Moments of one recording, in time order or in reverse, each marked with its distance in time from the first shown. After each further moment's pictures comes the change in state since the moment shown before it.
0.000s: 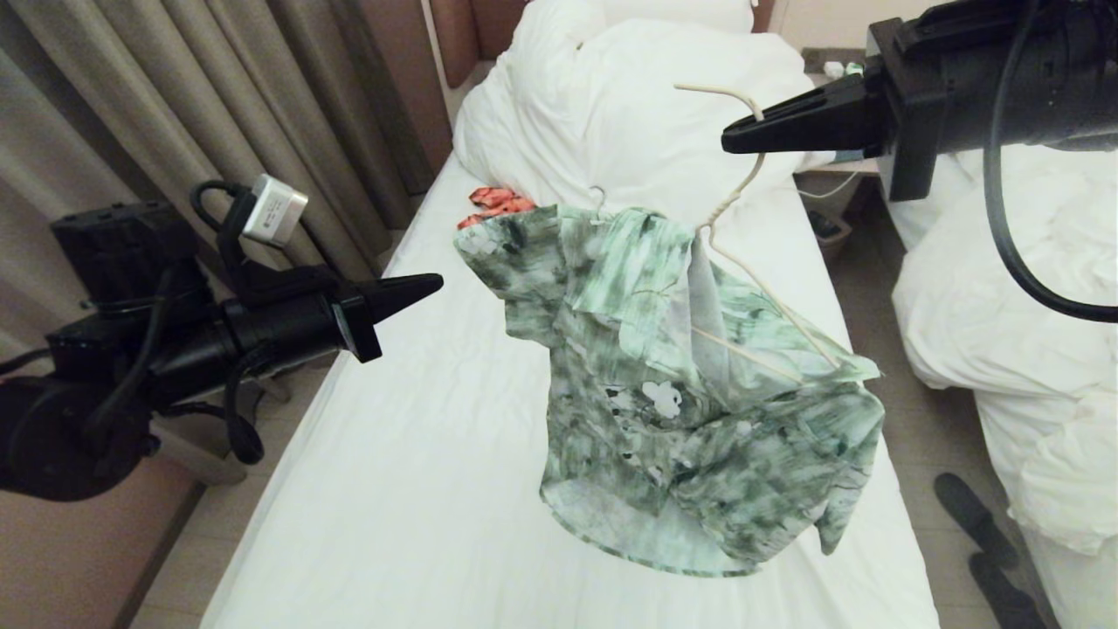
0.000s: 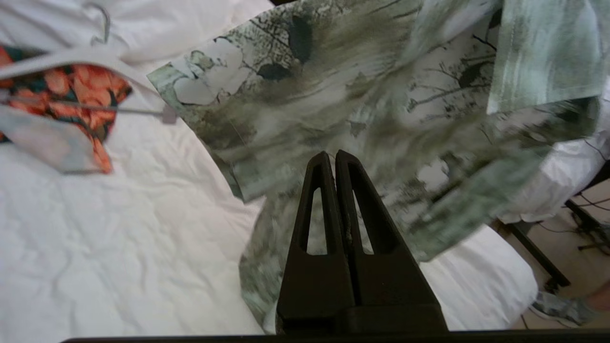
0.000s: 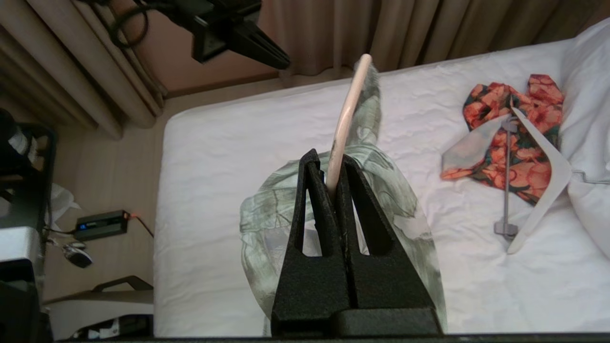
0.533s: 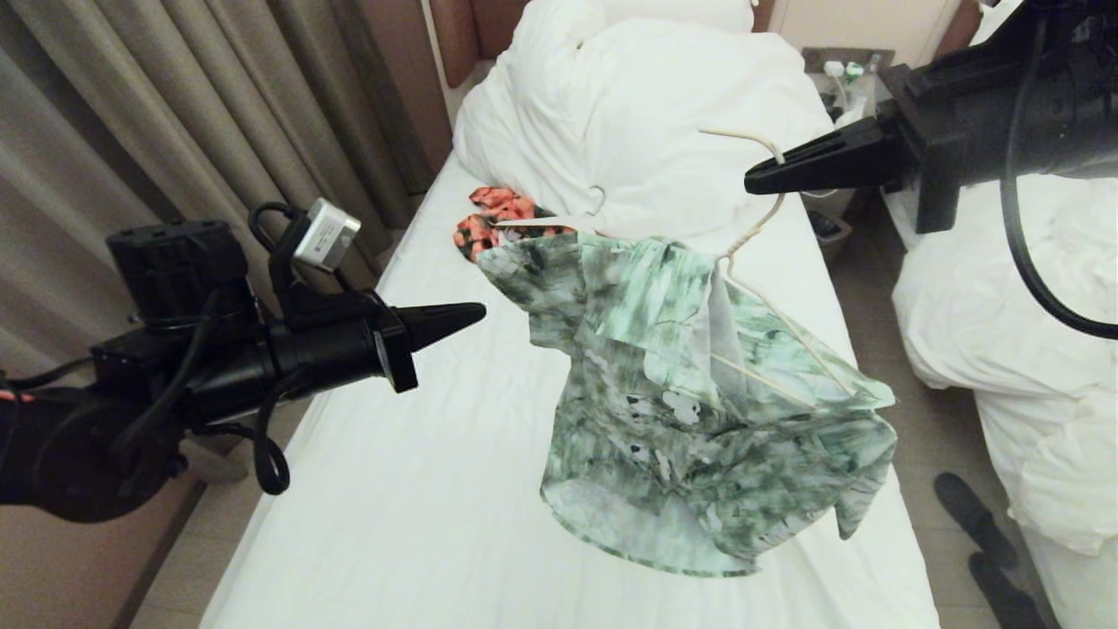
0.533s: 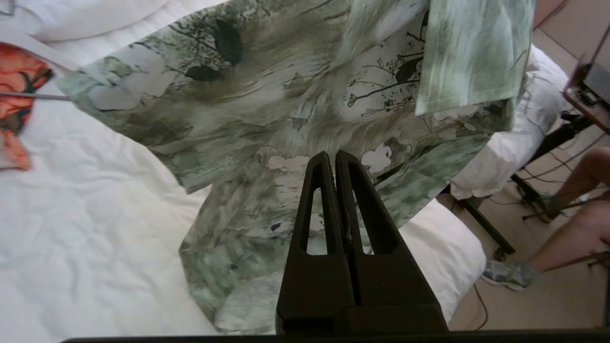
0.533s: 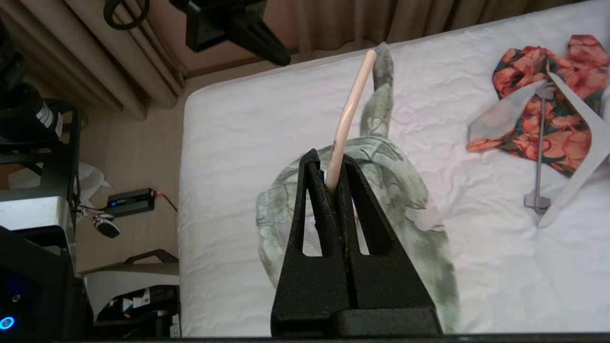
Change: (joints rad) left arm -0.112 0.003 0.029 0.027 0.001 -0.003; right arm -0.061 -0.003 0.013 0.112 0.063 -0.042
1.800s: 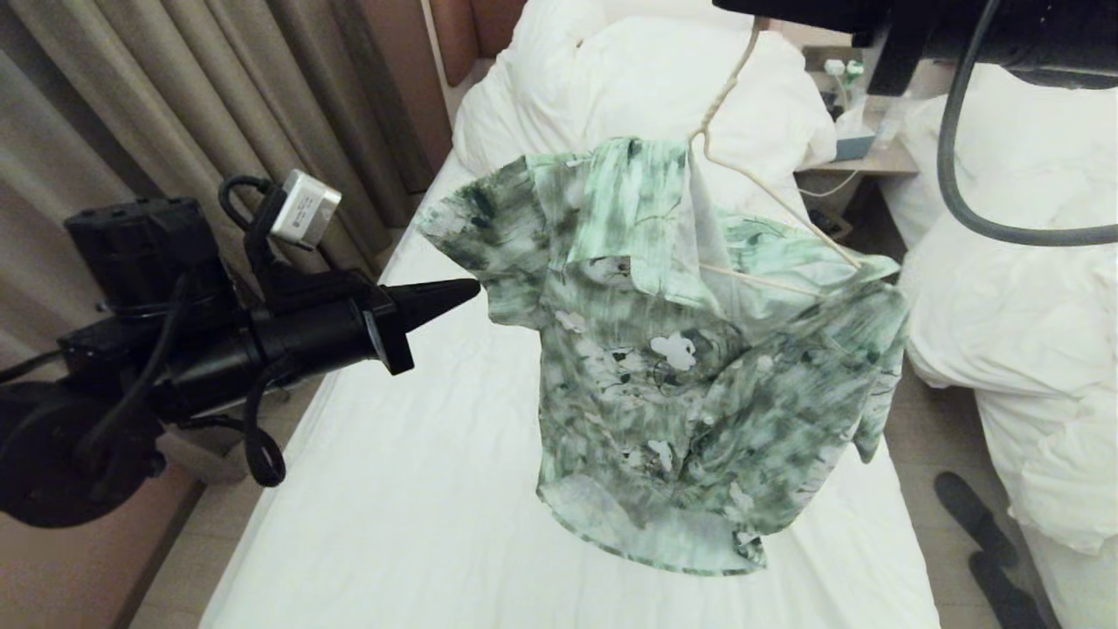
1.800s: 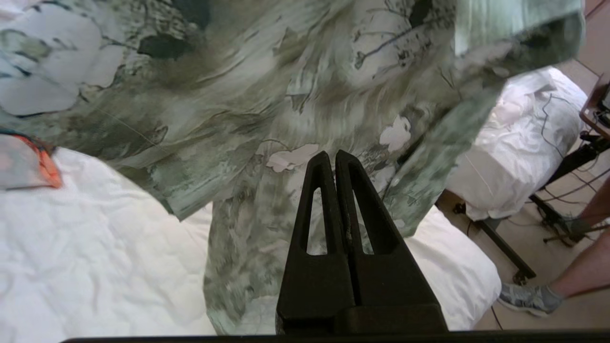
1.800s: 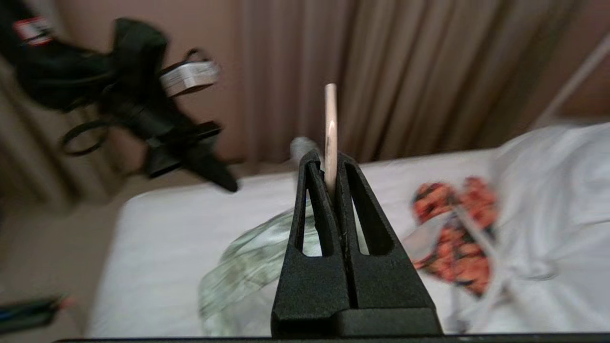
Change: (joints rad) left arm -0.026 -0.049 -0.013 -0.006 0.069 -0.016; right arm 0.077 0.017 0.001 -0.520 -0.026 0.194
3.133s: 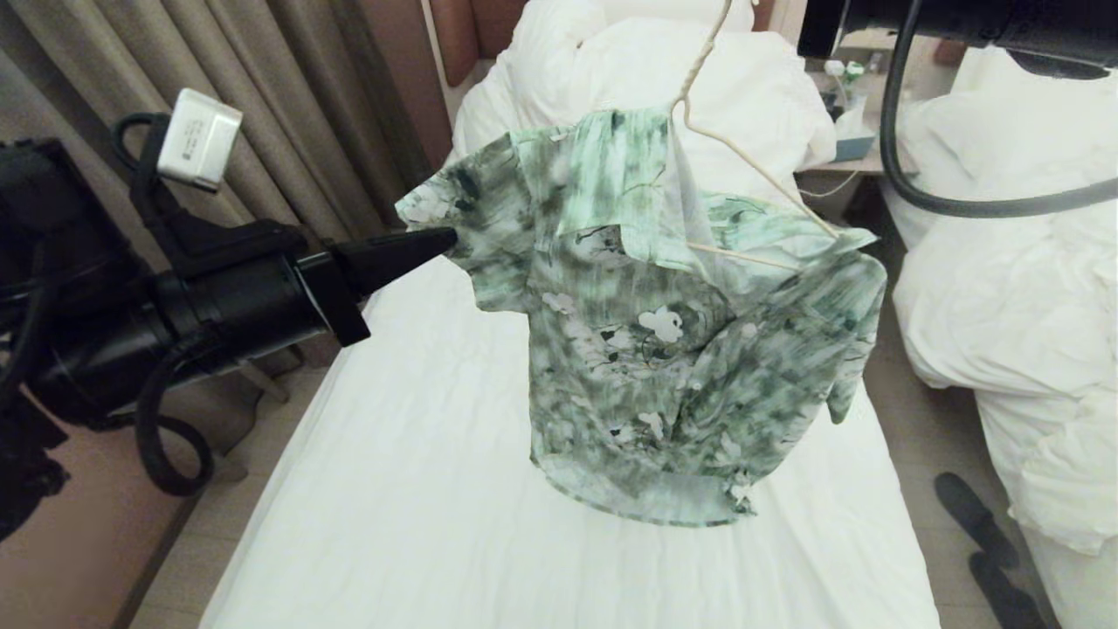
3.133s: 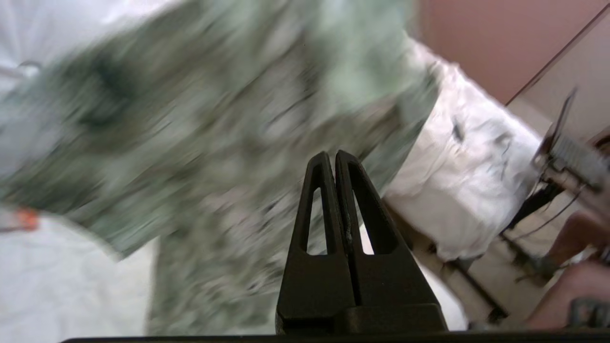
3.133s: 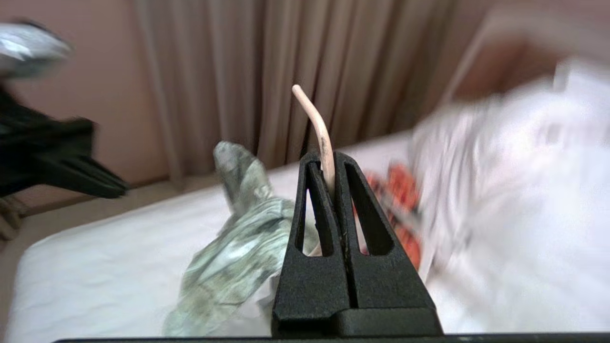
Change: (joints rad) left arm -0.071 -0.151 -0.002 0.008 0.048 -0.117; right arm 0.095 0.022 -0.011 -0.085 -0.347 0.031
